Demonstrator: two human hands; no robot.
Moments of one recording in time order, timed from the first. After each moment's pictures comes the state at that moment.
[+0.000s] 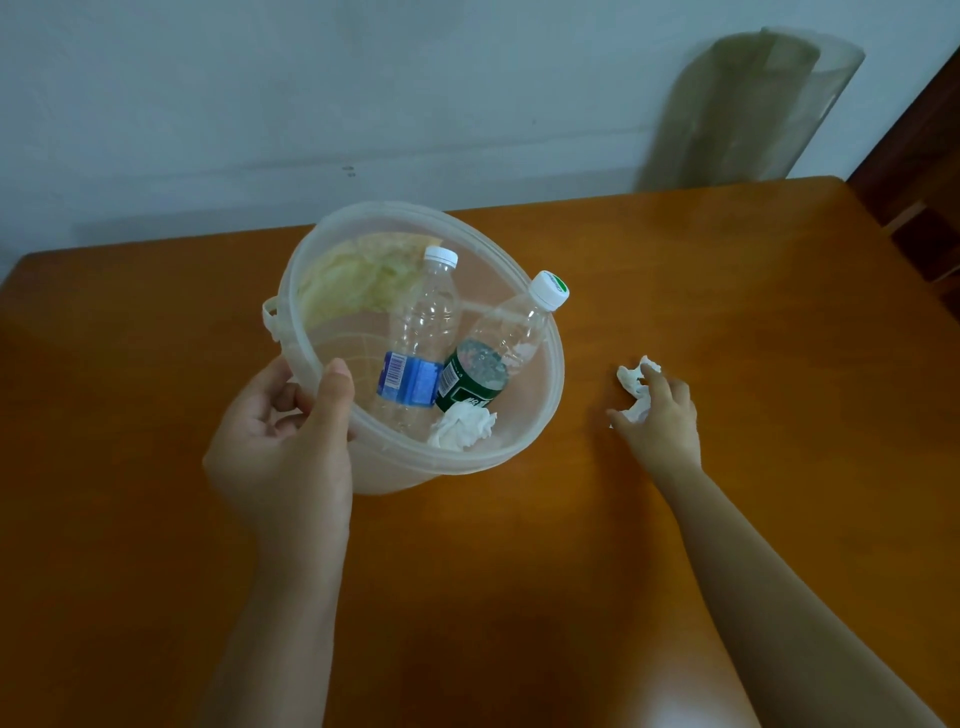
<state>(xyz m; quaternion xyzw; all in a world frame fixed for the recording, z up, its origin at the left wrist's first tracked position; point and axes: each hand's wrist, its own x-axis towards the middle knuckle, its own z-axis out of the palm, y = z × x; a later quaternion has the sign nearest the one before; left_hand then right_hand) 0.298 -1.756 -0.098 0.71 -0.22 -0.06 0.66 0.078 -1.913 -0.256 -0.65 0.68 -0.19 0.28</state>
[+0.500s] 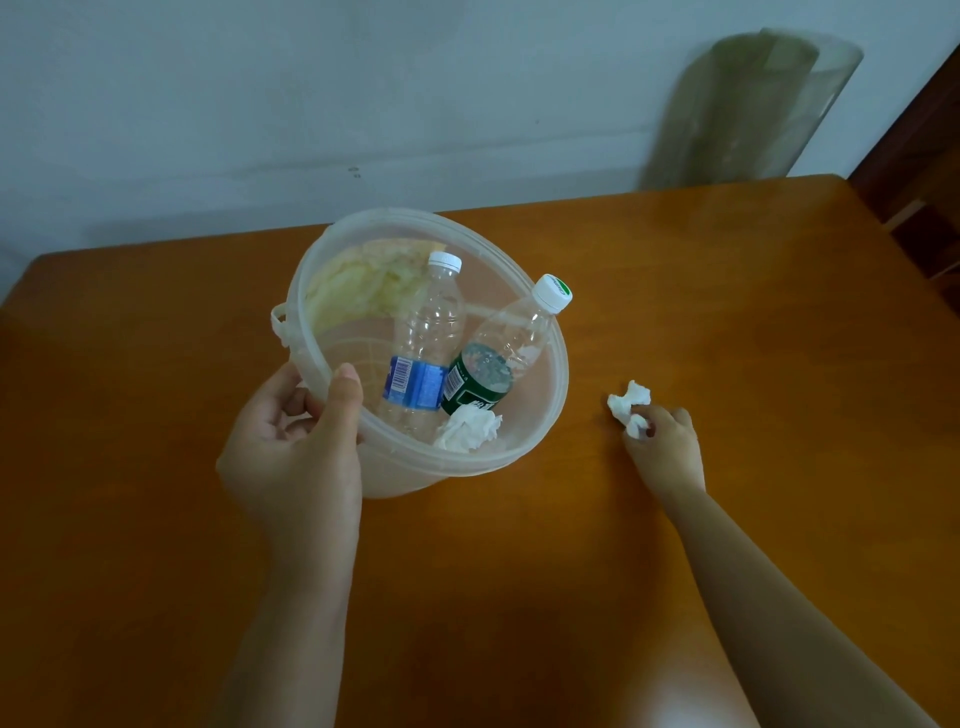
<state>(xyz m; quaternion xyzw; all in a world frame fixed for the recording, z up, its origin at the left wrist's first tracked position) 0.295 -1.744 -0.096 0.71 -0.21 -0.08 0.67 0.067 -1.887 -0.269 -0.63 0.69 -0.18 0.31</state>
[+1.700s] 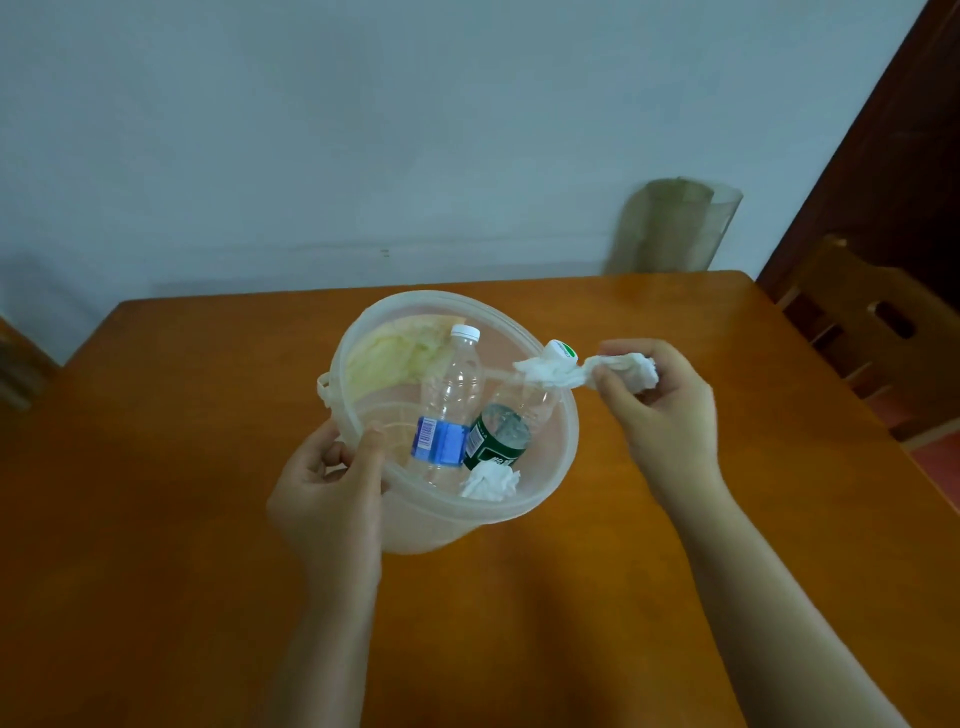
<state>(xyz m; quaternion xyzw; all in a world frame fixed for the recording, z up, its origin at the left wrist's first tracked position) 0.273 -1.611 -0.053 0.67 -0.16 -0.15 0.71 0.092 -1.728 -0.032 -0.64 0.46 -0.51 0.35</state>
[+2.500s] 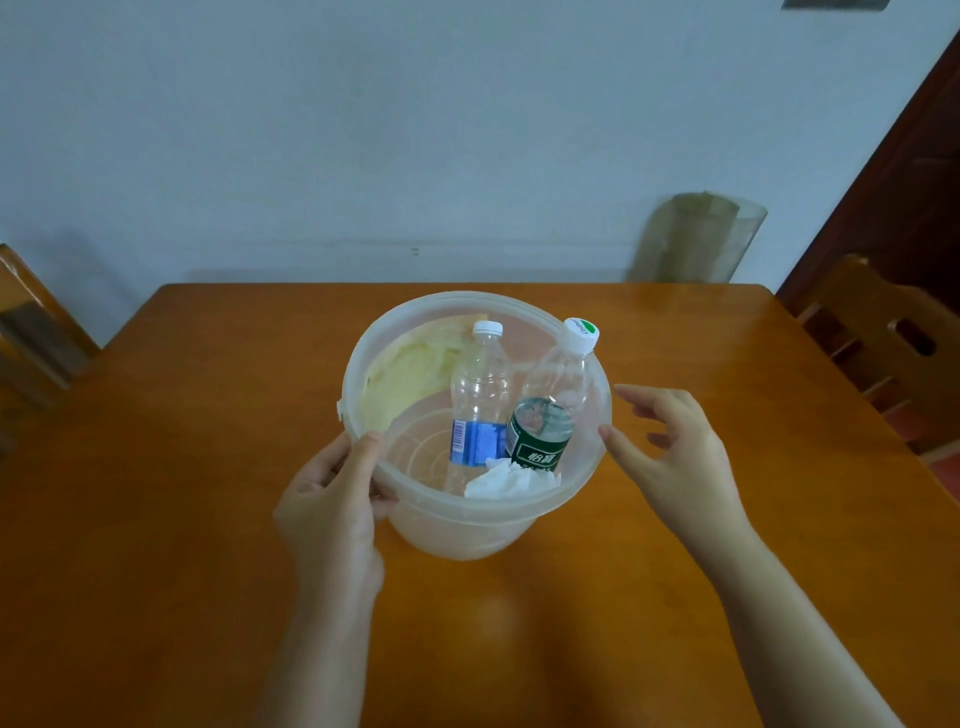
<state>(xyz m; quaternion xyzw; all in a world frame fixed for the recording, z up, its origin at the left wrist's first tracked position) 0.301 -1.564 -0.050 0.63 -0.06 -0.23 0.74 0.097 -1.682 -0.049 -0.75 0.49 -0.37 0.26</state>
